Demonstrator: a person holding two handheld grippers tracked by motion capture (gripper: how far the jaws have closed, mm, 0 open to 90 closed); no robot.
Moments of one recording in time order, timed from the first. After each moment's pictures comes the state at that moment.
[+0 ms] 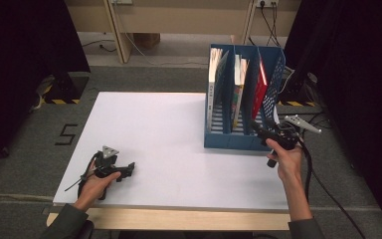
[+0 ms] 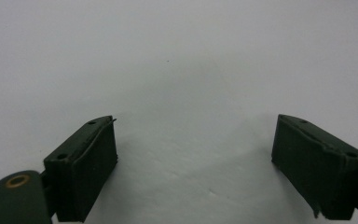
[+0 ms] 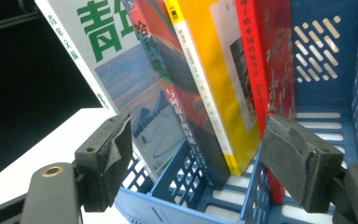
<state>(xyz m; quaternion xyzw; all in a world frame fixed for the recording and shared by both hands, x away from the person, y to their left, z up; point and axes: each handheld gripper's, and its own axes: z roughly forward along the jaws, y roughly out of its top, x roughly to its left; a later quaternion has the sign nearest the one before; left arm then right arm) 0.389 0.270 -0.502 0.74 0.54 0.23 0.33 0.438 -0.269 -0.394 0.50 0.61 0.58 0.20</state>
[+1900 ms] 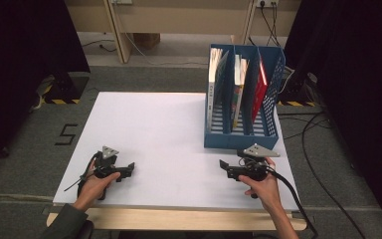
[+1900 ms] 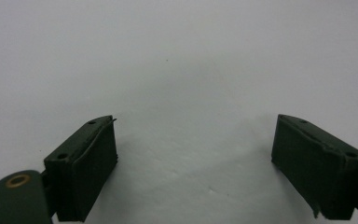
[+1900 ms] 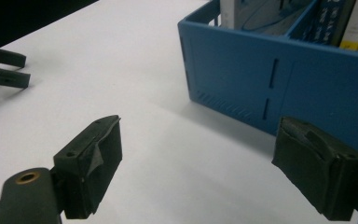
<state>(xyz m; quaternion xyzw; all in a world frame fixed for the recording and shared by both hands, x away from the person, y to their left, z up) 0.388 0.271 -0.503 0.74 0.54 0.23 0.34 0.381 -0.194 -0.454 0.42 0.75 0.47 0.16</state>
